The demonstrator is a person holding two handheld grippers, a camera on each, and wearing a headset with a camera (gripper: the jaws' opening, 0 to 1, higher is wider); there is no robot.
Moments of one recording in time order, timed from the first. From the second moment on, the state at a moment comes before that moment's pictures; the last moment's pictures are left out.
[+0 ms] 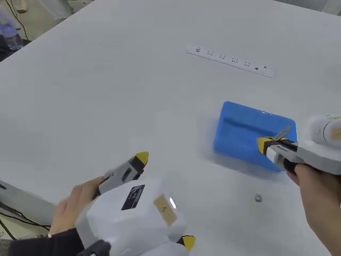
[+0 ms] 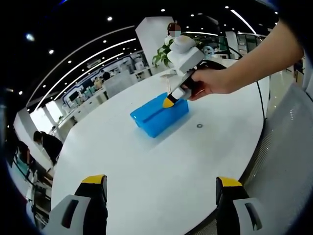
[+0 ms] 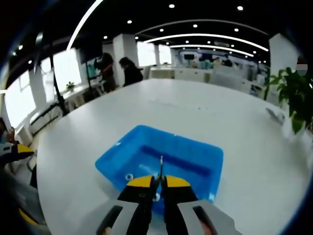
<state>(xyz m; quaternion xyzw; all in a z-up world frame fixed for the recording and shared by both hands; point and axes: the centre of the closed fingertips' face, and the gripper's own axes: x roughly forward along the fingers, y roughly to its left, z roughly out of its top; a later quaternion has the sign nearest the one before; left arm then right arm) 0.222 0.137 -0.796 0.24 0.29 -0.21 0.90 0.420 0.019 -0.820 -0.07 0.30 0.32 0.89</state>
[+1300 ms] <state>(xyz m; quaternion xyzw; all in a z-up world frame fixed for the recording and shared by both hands) 0.222 0.134 -0.789 0.23 0.27 -0.22 0.91 0.333 -0.004 -0.796 -0.07 0.30 0.35 0.89</state>
